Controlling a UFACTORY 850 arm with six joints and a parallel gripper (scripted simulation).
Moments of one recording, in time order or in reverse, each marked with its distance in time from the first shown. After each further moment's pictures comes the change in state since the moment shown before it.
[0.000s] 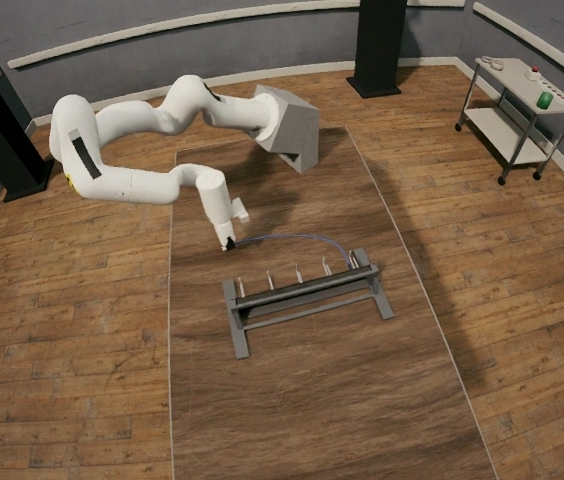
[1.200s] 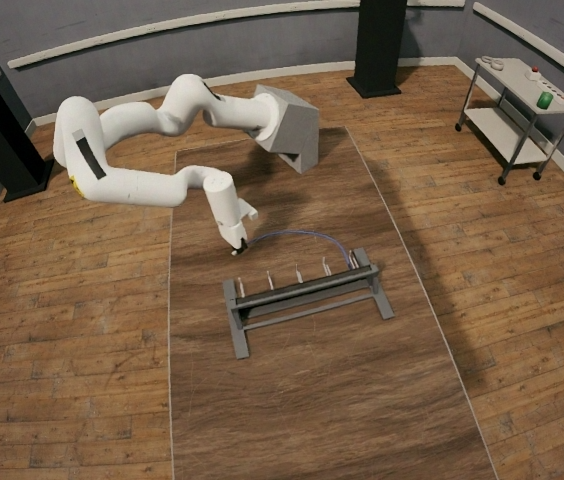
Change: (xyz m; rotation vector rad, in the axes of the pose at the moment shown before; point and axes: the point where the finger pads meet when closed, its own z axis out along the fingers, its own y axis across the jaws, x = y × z) arm 0.024 0.037 -0.009 -0.027 0.023 -0.315
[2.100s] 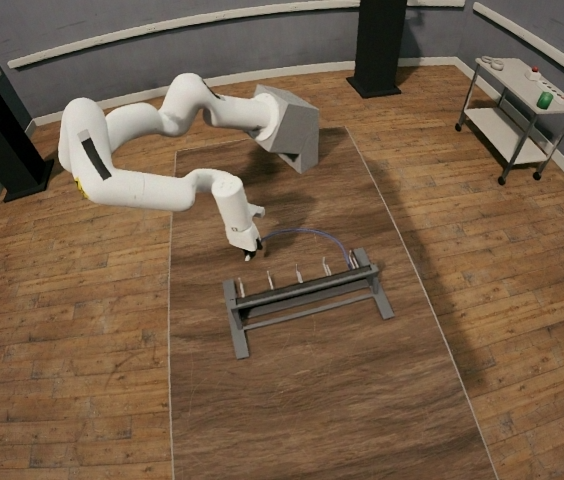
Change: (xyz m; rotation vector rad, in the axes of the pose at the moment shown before) arm 0.012 0.051 -0.009 -0.028 0.028 -0.367
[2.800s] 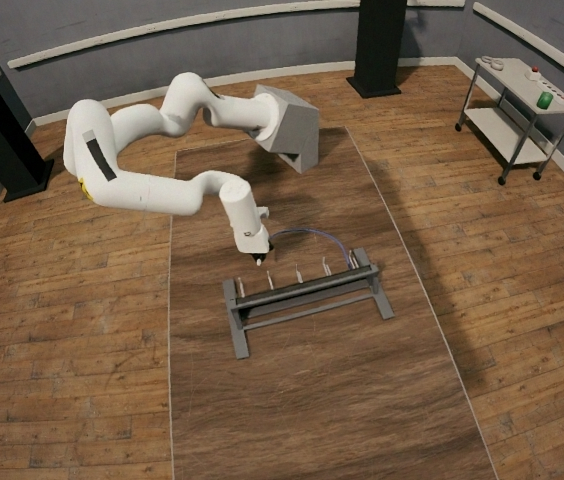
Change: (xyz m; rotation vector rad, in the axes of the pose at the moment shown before) arm -0.006 0.041 -0.006 -0.021 0.024 -0.291
